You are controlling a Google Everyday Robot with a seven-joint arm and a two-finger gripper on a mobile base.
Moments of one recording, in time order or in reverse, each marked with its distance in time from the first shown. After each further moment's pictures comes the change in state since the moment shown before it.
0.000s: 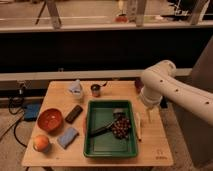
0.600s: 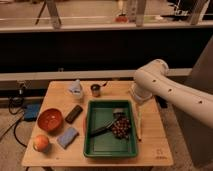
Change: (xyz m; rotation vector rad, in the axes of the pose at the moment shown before) arm -0.050 -0.055 -0.009 0.165 -0.066 -0.091
